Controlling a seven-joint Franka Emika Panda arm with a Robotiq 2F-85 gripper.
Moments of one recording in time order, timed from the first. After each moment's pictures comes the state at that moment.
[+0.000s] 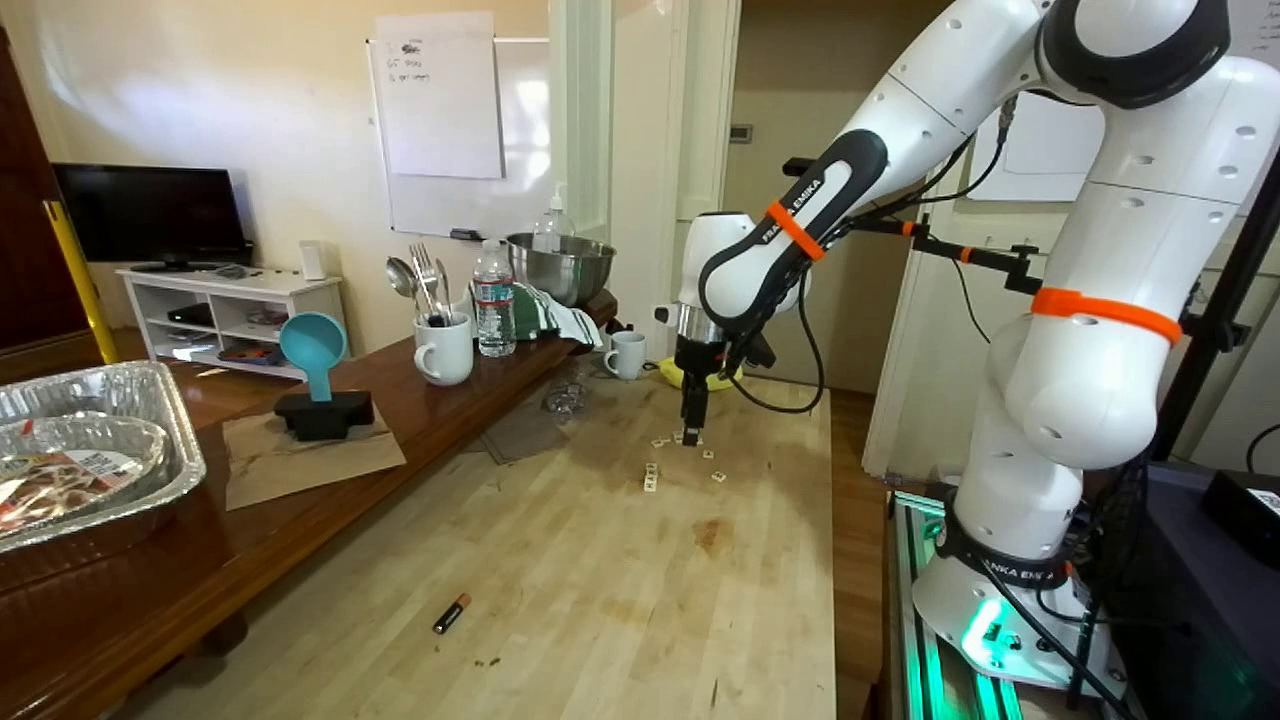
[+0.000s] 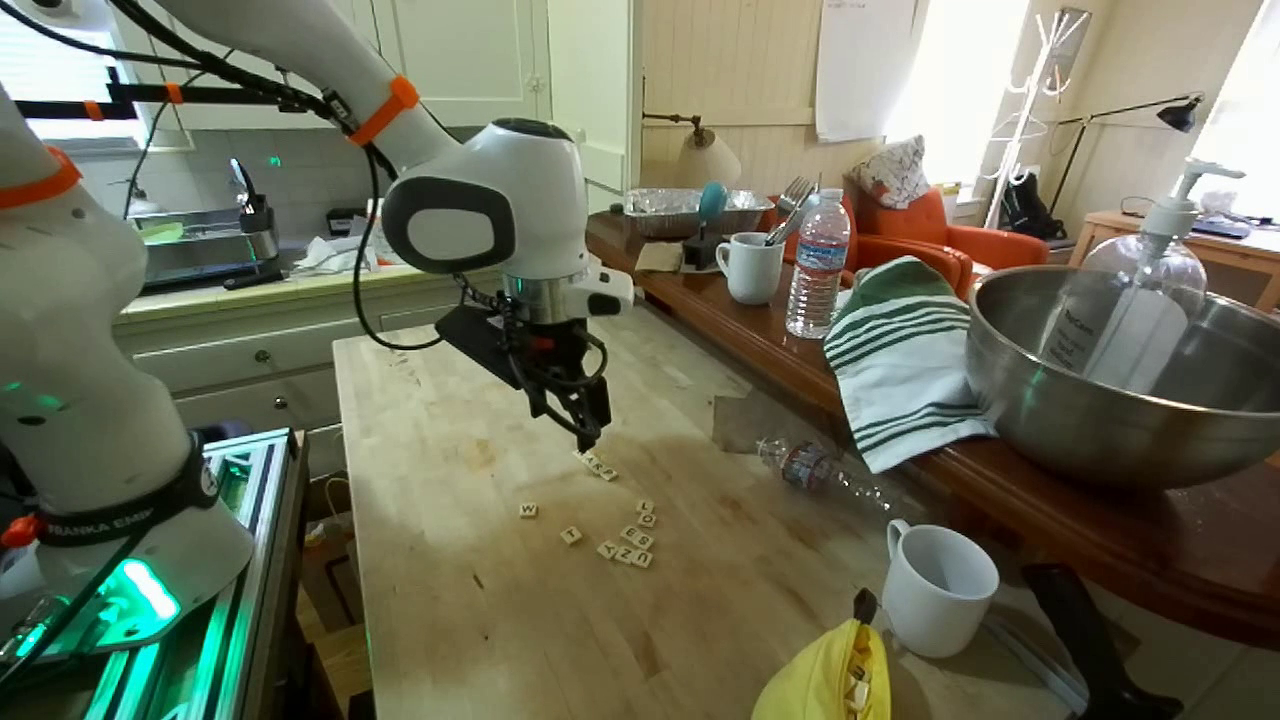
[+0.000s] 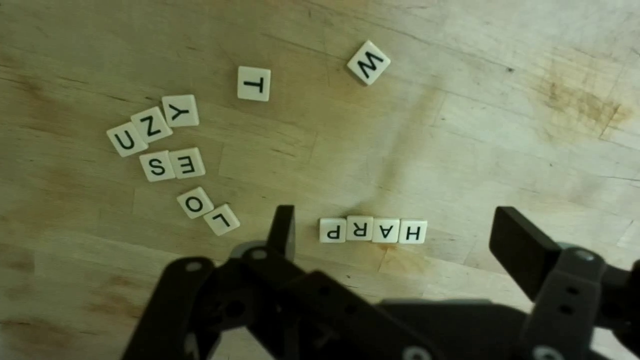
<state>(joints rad) -0.03 -0.13 -0.17 -2.66 0.04 2.59 -0.61</state>
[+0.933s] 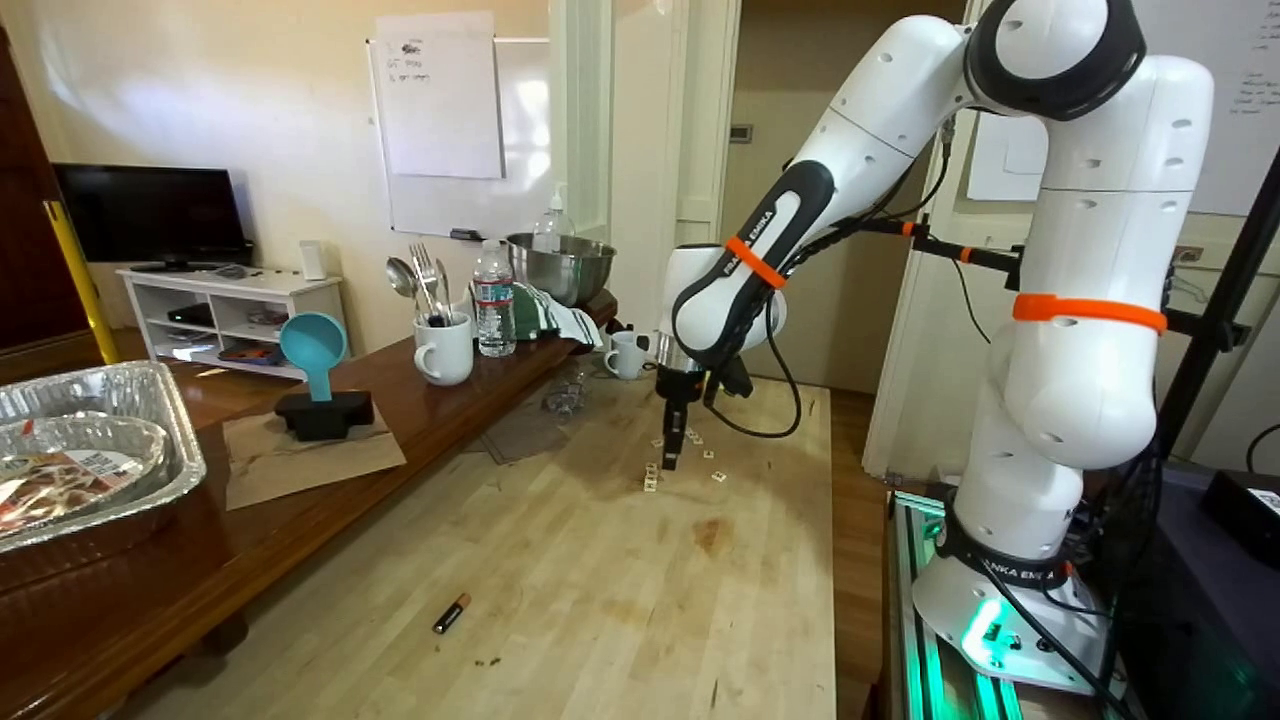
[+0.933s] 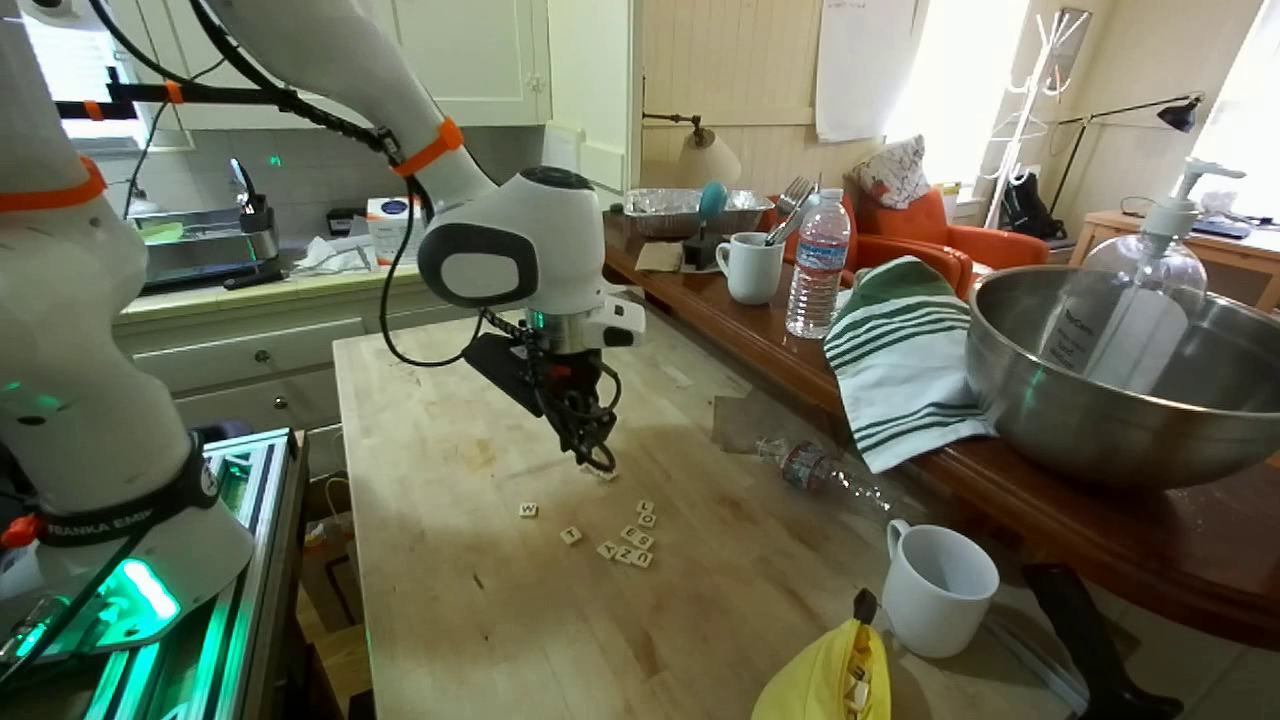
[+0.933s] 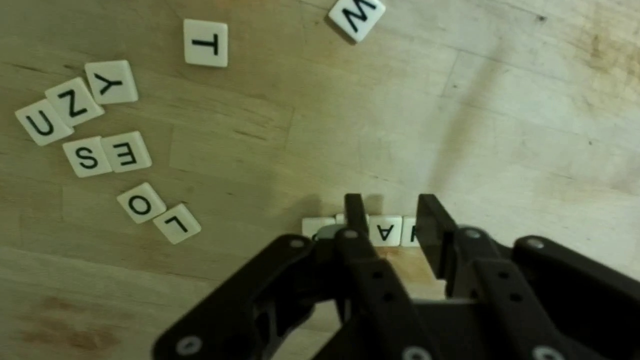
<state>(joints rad) -0.03 0.05 -0.10 -2.60 0.14 2.70 -0.63</state>
